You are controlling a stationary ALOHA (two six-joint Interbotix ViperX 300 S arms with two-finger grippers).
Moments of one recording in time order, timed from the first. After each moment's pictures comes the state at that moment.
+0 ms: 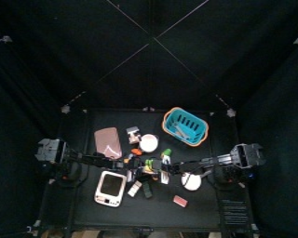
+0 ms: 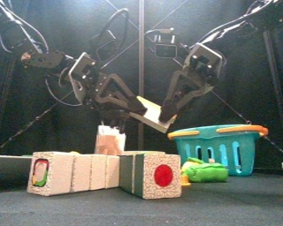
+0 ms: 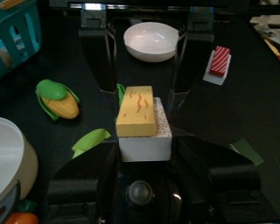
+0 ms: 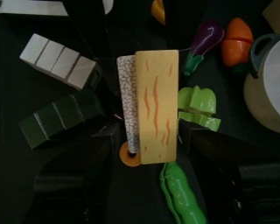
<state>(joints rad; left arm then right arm) -0.01 0.05 0.83 0.01 -0.52 0.00 0.05 -0.04 0.65 -0.49 0.20 0.61</state>
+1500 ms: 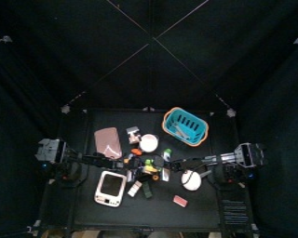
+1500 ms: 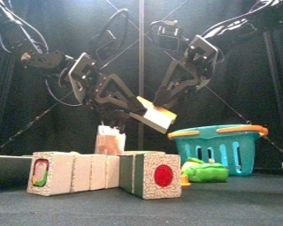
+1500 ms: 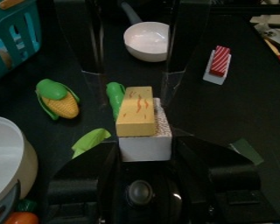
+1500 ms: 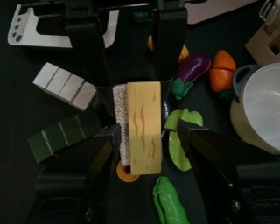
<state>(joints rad) -0.01 0.05 0.83 0.01 -0.52 0.00 0.00 -0.09 0.67 -0.53 0.10 0.61</state>
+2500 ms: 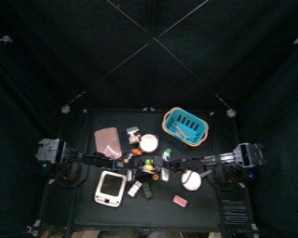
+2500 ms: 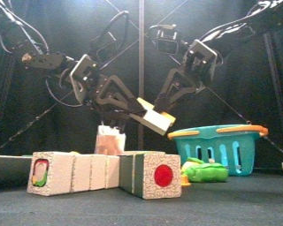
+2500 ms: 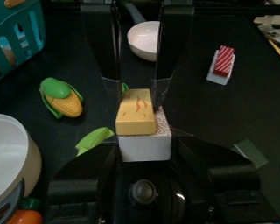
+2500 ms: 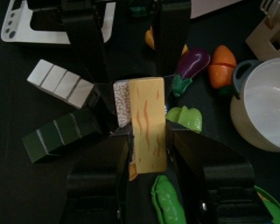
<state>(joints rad) -0.01 0.05 0.83 0.01 -0.52 0.00 -0.01 -0.08 0.67 -0.52 0.10 0.62</state>
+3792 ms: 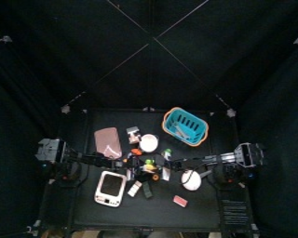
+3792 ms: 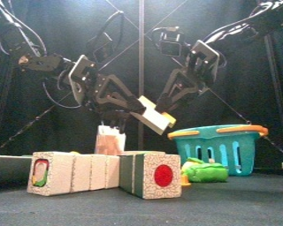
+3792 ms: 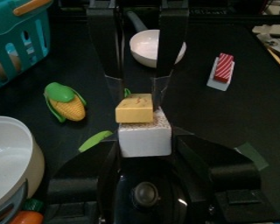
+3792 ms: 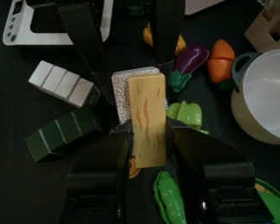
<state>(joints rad) 0.00 0.05 0.86 0.00 -0.58 0.00 -0.01 -0.10 0.70 -0.49 0.10 0.62</state>
